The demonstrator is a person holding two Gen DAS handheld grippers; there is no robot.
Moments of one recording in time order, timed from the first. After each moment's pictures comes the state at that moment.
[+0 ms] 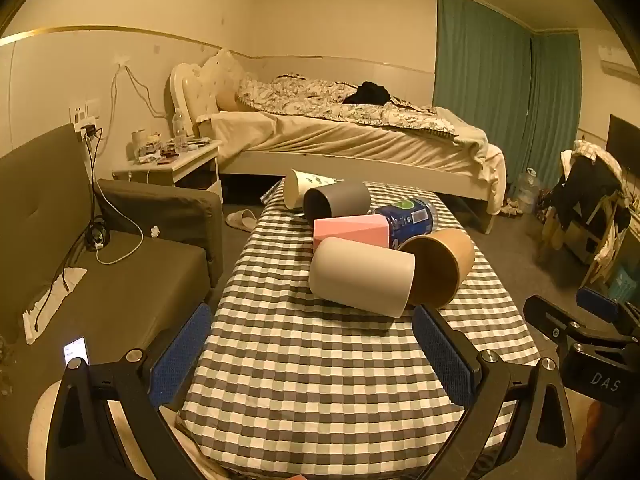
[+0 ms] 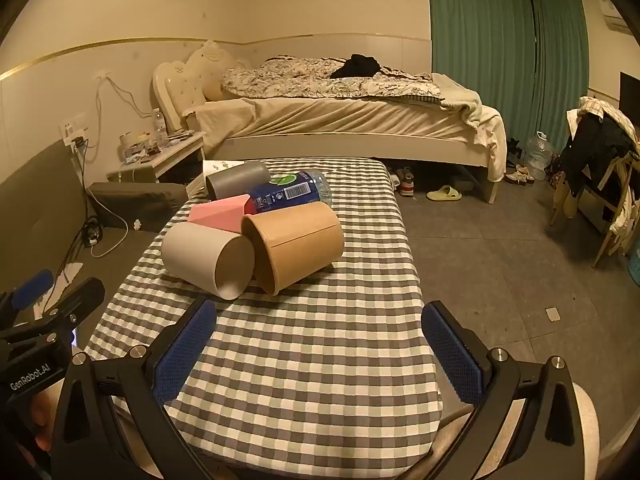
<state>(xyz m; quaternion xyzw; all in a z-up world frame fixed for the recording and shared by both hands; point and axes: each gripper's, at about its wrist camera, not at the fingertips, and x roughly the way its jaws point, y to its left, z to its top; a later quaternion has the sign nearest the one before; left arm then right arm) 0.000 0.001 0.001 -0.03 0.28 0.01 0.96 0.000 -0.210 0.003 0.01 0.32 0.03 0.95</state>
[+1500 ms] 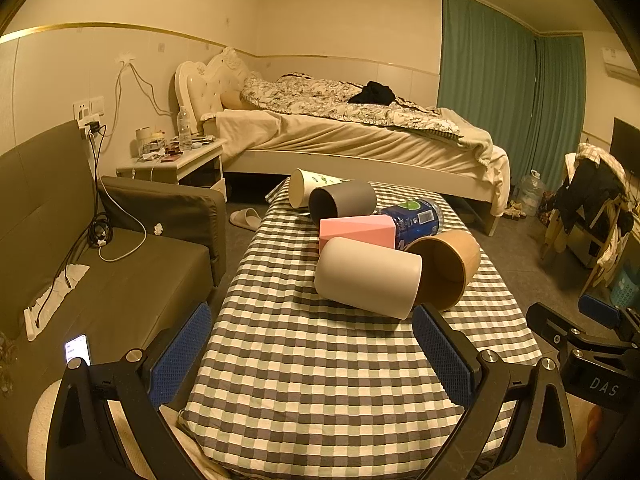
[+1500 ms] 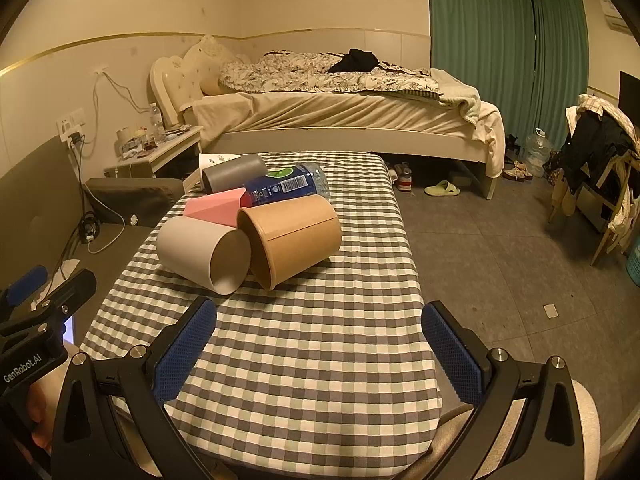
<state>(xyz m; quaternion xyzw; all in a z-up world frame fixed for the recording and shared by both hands) -0.001 0.003 -0.003 -0.03 0.28 0.01 0.96 0.003 -0.210 -0.003 0.01 0.32 0.02 0.95</state>
